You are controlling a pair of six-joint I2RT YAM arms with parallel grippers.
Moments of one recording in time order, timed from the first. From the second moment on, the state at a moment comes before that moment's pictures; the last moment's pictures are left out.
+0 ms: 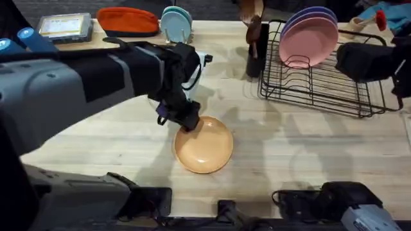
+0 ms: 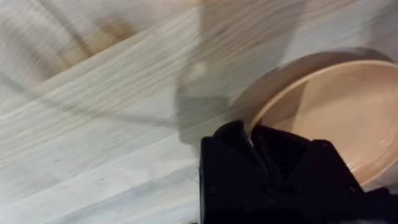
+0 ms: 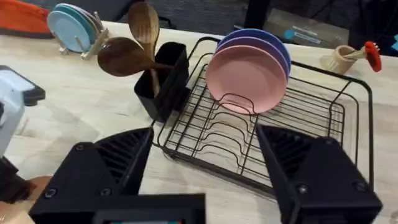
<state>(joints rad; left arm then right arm) -0.44 1.55 0.92 -0.91 0.13 -0.05 -0.01 0.67 1.04 -0.79 -0.11 -0.07</state>
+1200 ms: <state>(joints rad) -0.45 1.59 1.41 -1.17 0.22 -0.04 -0.01 0.67 1.04 -0.79 -0.11 -0.07</state>
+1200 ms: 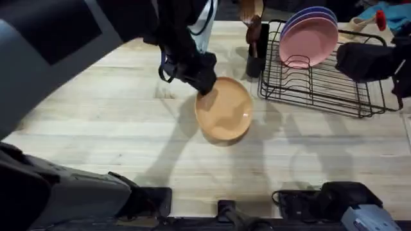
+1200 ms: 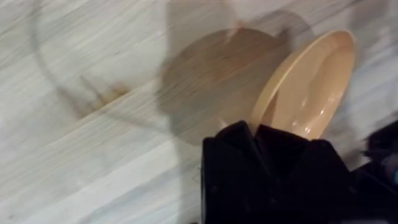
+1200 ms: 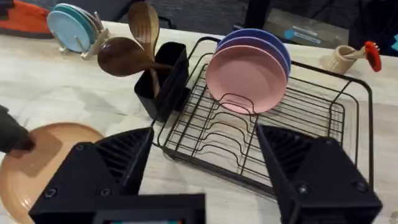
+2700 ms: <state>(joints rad) -0.45 1.59 1.43 -1.00 0.61 -0.01 -0.01 0.67 1.04 -1.12 -0.39 0.24</state>
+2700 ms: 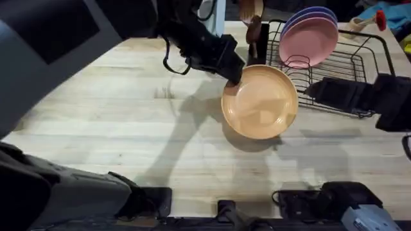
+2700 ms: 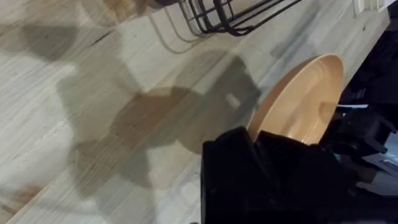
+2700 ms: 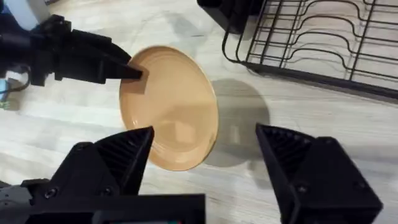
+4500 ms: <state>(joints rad) -0.45 1.59 1.43 -1.00 0.61 -0.01 0.09 1.11 1.04 -1.13 -0.41 0.22</state>
